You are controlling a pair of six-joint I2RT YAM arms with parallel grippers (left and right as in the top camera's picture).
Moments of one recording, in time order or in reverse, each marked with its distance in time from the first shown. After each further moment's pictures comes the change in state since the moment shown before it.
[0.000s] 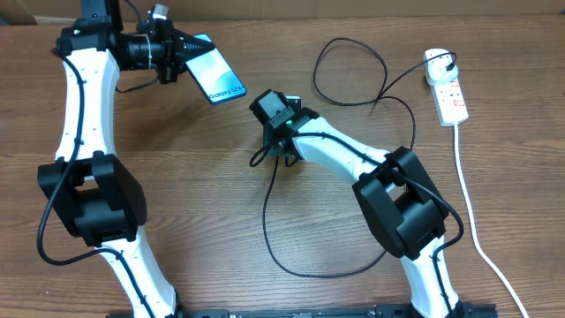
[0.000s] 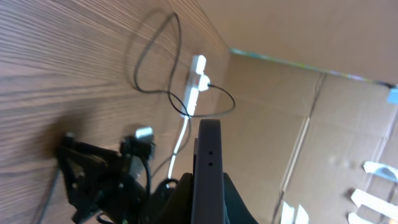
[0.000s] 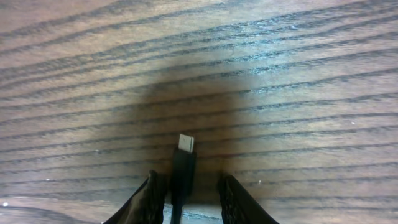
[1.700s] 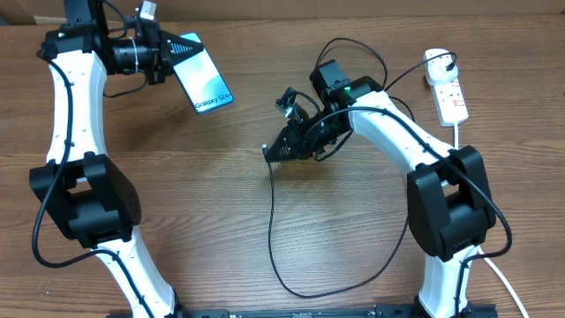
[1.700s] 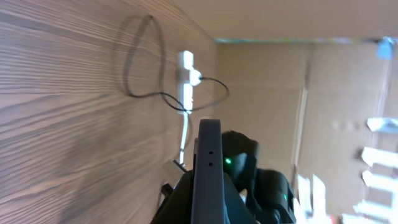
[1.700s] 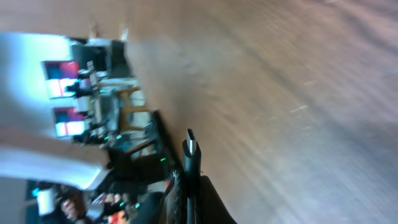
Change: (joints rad) left arm 0.035 0.000 0.000 -0.051 0.118 0.270; right arm -0.245 -0.157 -0.010 -0.314 -1.230 -0.668
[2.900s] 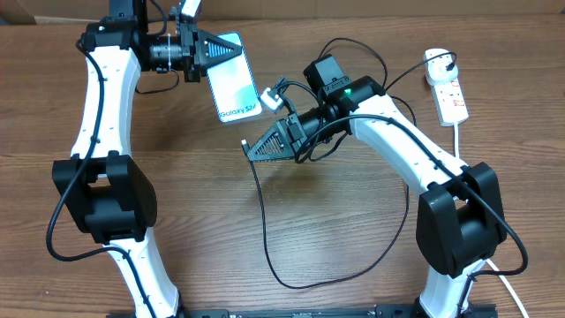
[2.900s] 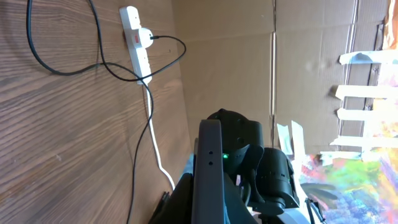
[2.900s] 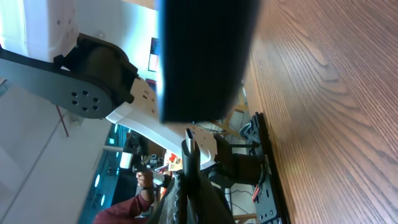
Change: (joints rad) left arm -0.133 0.000 0.000 -0.022 0.142 0.103; right arm 0.046 -0.087 0.000 0.058 -0.400 -0.017
